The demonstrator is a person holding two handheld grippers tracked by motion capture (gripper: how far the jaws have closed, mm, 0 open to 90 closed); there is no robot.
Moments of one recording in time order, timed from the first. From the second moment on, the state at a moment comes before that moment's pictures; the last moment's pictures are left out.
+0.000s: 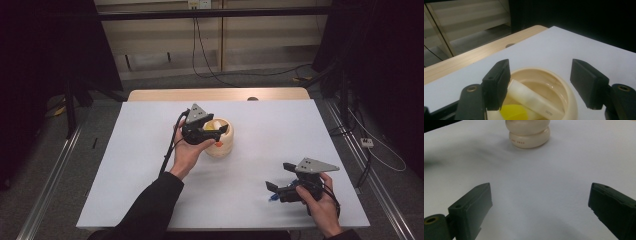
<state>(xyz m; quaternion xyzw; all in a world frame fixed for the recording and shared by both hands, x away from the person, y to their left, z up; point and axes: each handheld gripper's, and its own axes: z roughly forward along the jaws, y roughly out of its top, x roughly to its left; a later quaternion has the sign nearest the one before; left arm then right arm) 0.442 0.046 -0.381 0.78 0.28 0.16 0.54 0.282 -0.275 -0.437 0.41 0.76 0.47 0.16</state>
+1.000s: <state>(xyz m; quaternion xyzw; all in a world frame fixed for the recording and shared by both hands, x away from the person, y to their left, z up) 0.395 0.139 -0.403 0.79 0.35 0.14 0.48 0.282 -0.280 -0.432 0.40 0.78 0.46 0.14</state>
